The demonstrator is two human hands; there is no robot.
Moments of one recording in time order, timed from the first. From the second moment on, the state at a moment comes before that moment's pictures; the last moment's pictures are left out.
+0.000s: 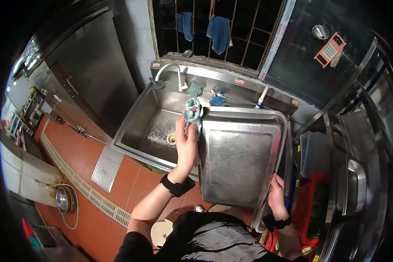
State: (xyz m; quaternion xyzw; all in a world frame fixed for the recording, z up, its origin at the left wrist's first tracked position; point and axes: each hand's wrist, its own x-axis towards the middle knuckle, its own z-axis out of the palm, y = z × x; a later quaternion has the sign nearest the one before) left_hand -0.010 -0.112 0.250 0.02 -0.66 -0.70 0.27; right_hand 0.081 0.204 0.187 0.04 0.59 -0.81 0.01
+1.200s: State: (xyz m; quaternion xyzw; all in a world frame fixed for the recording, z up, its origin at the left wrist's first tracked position) left_hand -0.014 -0.036 0.290 -0.30 -0.79 -0.44 0.31; right_hand 0.083 0.190 0.213 0.01 0.87 -0.48 -0.13
